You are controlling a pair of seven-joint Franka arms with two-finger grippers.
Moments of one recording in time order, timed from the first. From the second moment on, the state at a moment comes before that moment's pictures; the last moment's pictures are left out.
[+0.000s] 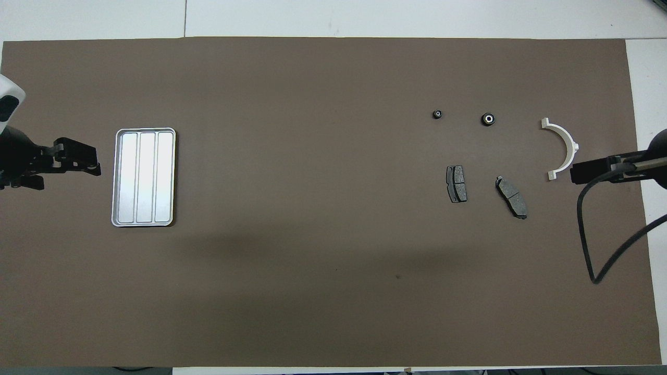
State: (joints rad) left arm -0.05 -0.02 -0.01 -1.68 -0.01 1.60 -0.22; right arm 0.03 -0.15 0.00 -1.71 -0.03 1.61 -0.04
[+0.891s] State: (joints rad) left arm -0.05 -0.02 -0.01 -1.68 -0.01 1.60 -0.22; right arm 0.02 -0.15 0.00 -1.73 -0.02 1.61 -0.03
